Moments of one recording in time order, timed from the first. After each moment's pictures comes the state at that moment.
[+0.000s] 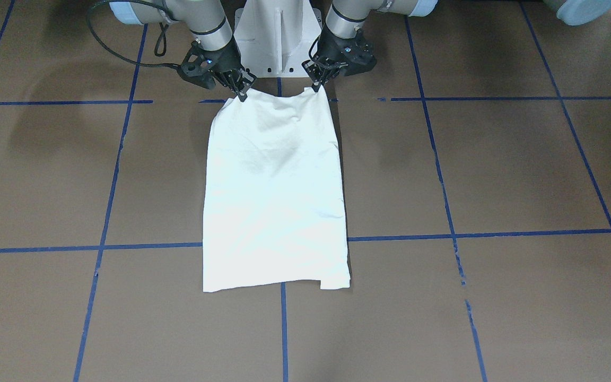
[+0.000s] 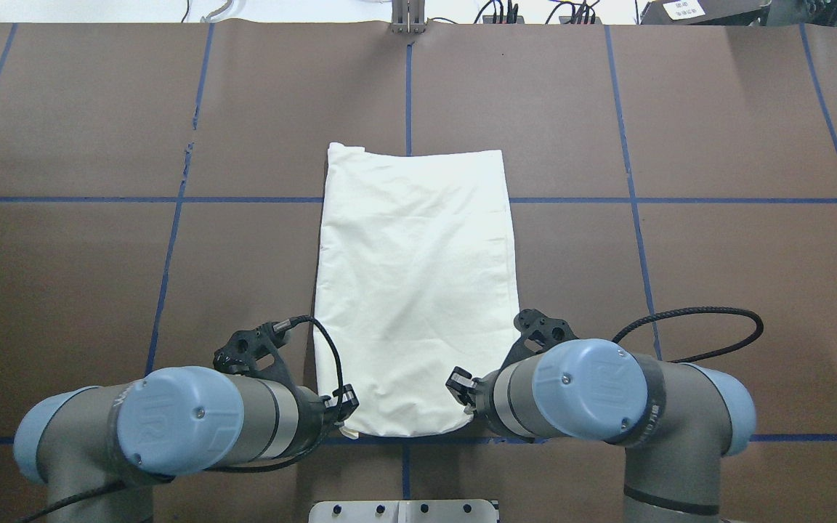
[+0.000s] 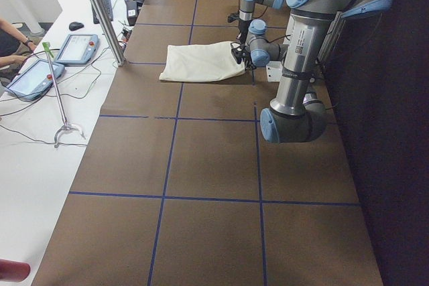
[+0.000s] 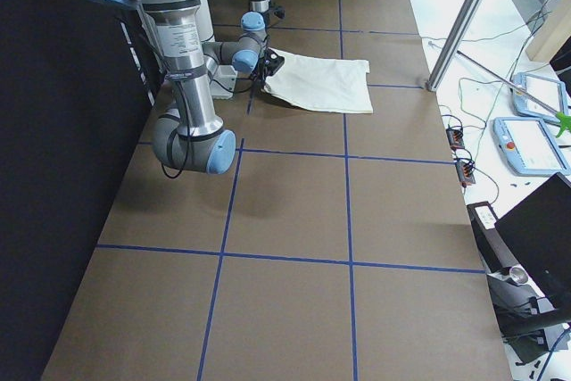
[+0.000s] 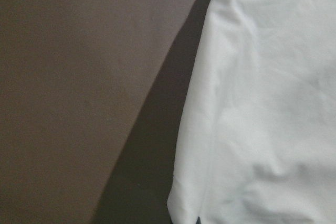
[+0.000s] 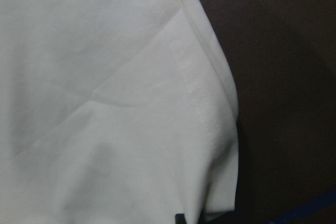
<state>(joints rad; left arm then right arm) -0.19 -1.95 -2.09 -1.71 -1.68 -1.92 0.22 -1.22 2.05 -1.42 1.73 2.00</state>
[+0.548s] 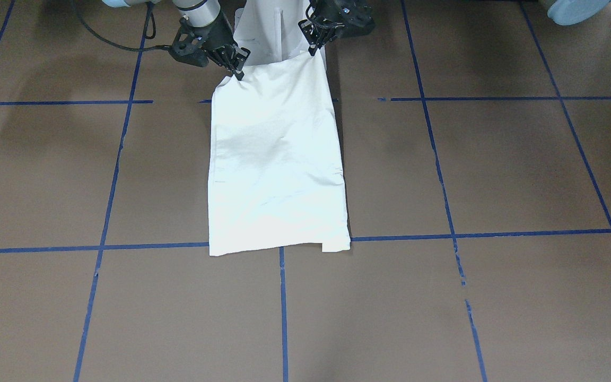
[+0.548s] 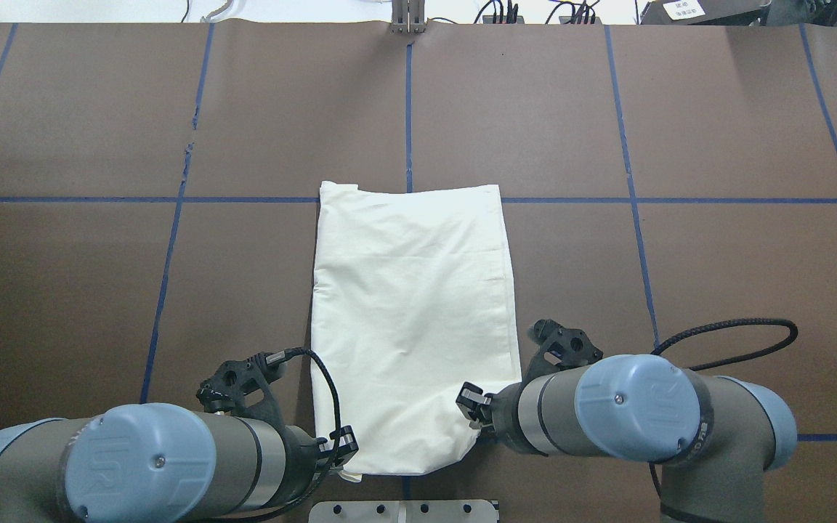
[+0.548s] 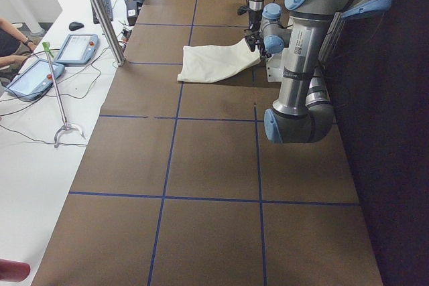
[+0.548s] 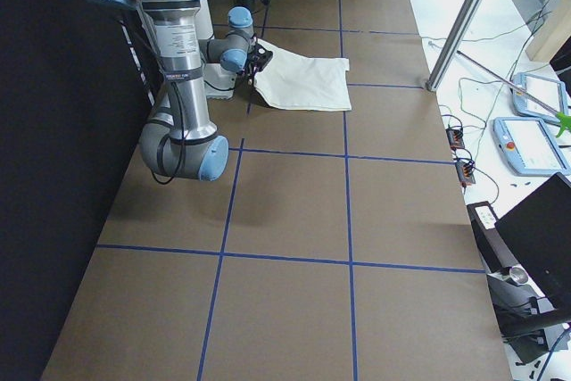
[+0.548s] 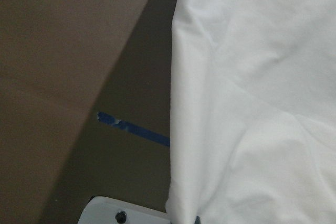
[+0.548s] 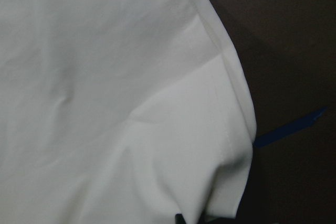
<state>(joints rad) -0.15 -1.96 -2.20 -1.62 -1.69 -1.91 0.23 -1.26 2.10 -1.35 1.74 1.96</state>
